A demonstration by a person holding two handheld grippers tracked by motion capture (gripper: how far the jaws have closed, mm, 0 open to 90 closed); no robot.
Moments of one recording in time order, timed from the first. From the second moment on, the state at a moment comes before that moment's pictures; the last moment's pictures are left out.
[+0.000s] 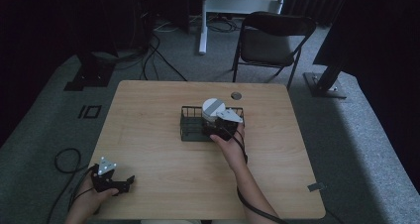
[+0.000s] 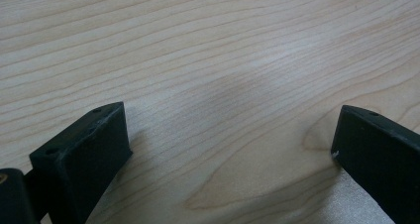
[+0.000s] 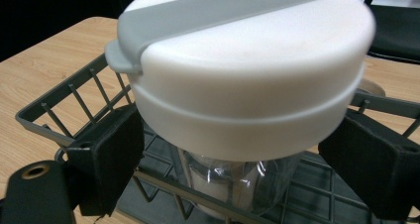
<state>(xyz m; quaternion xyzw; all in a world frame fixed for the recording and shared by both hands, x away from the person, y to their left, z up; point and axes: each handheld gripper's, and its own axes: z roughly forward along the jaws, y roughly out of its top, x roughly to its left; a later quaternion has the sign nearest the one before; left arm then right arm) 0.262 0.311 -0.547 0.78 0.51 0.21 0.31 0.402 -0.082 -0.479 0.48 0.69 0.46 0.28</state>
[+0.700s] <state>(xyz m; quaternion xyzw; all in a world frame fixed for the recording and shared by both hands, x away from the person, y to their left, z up) 0.262 0.311 -0.547 0.78 0.51 0.21 0.31 0.390 -0.092 -0.473 0.46 0.70 0.46 0.28</state>
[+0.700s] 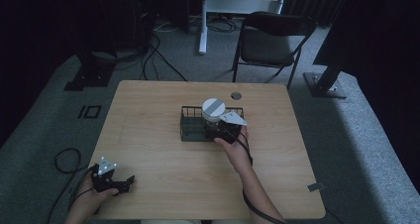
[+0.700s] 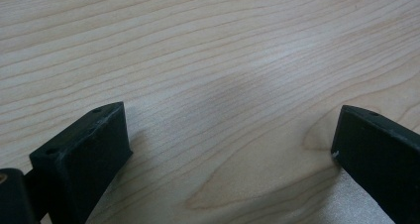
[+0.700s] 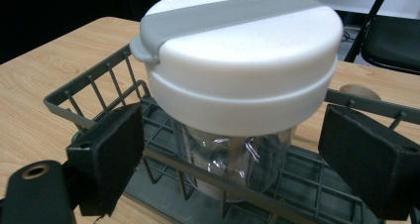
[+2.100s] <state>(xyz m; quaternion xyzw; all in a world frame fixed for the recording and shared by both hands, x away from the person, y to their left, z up) 0.262 0.311 -0.547 0.78 0.51 0.21 0.31 0.343 -0.144 -0.487 0.45 0.70 0.47 0.29</state>
